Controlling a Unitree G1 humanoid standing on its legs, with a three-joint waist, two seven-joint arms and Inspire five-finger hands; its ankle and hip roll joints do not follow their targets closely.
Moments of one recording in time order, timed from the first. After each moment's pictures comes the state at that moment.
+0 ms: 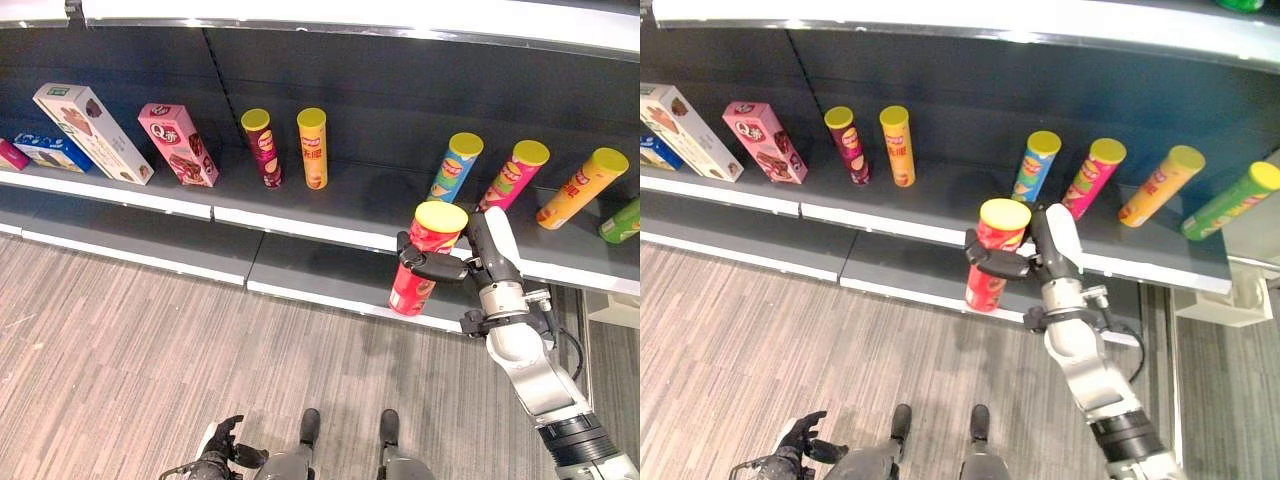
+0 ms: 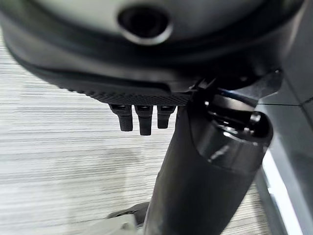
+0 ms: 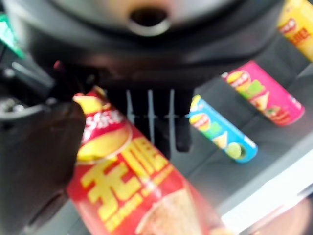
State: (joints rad) left arm 0.07 0.22 -0.18 0.98 0.03 -0.03 0.19; right arm -0.23 -0.61 0.16 -0.01 -0.19 -0.04 -0.30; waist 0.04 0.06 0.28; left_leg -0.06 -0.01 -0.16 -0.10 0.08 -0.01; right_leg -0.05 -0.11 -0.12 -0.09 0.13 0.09
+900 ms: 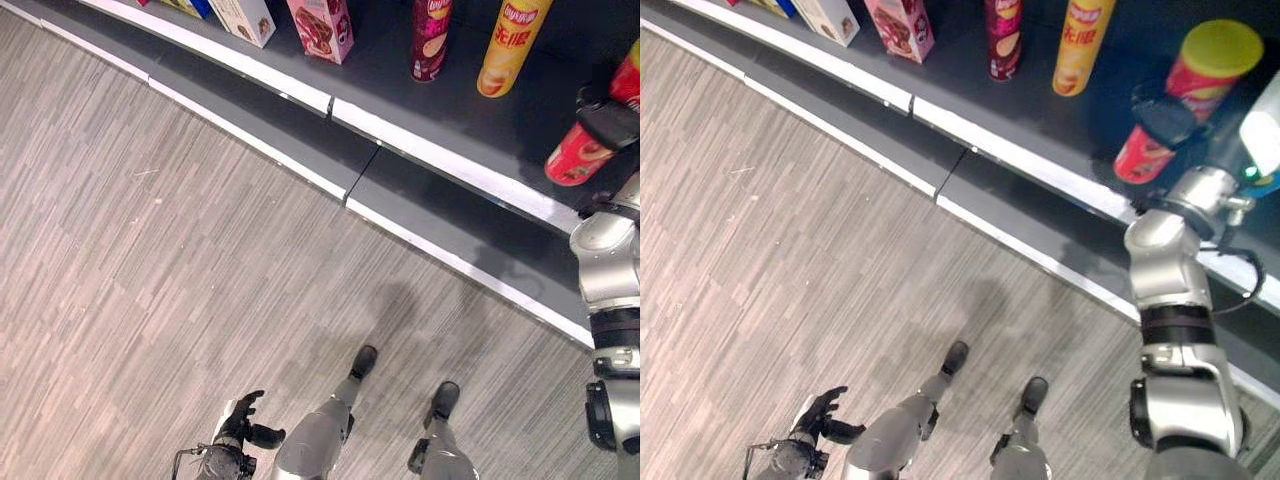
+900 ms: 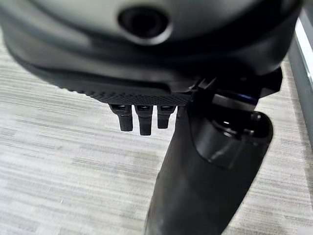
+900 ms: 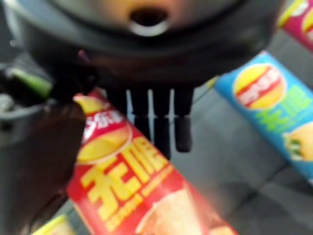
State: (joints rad) left arm 0.03 0.25 -0.32 0.86 -0.02 -0.08 0.19; right arm -0.80 -0.78 -0.03 0.55 -0.30 0.06 -0.80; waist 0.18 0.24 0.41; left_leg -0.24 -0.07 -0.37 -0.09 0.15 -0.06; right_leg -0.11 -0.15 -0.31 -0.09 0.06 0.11
